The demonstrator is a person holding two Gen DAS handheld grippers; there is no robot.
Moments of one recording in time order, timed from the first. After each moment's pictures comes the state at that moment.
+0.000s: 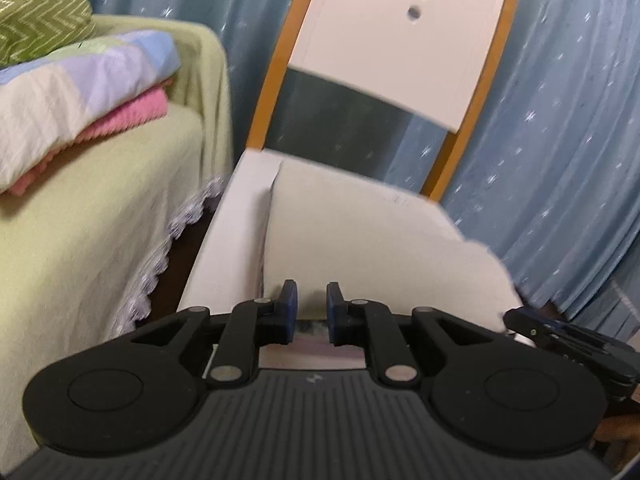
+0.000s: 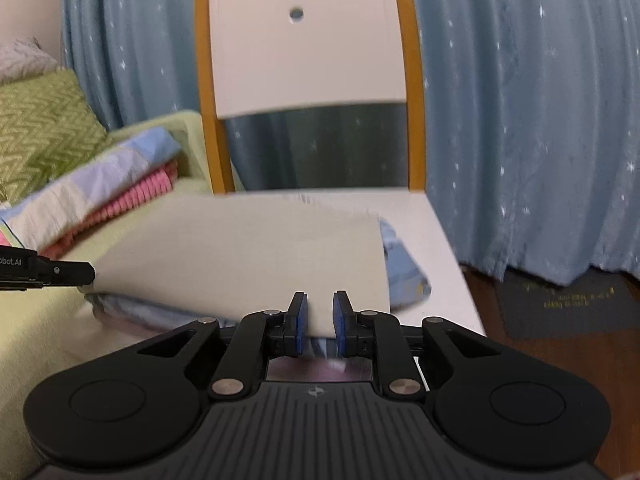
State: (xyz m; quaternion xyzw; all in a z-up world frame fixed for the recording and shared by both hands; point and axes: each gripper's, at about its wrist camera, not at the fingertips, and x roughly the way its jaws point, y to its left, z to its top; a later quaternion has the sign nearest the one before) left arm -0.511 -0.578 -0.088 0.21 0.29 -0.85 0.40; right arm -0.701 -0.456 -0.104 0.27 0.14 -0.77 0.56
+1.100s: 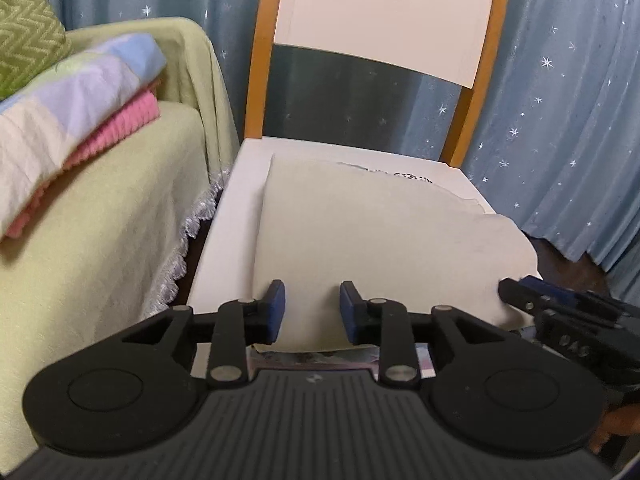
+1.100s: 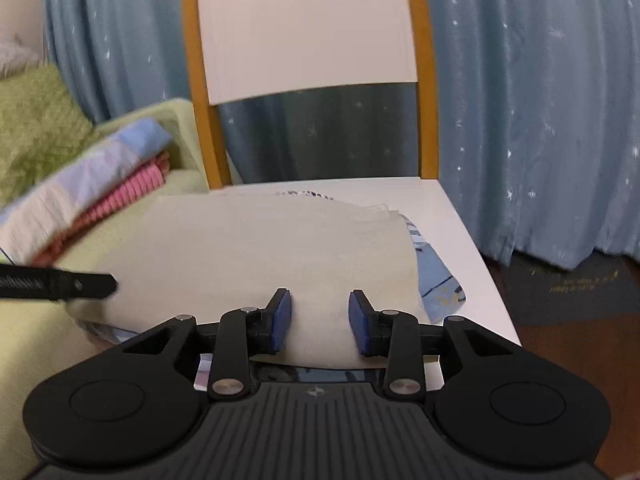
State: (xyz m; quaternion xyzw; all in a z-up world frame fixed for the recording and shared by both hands) left arm -0.556 -0.589 -0.077 0.29 0.23 -0.83 0.41; right arm -0.695 -0.493 -0.097 0.29 0.13 -0.77 0.55
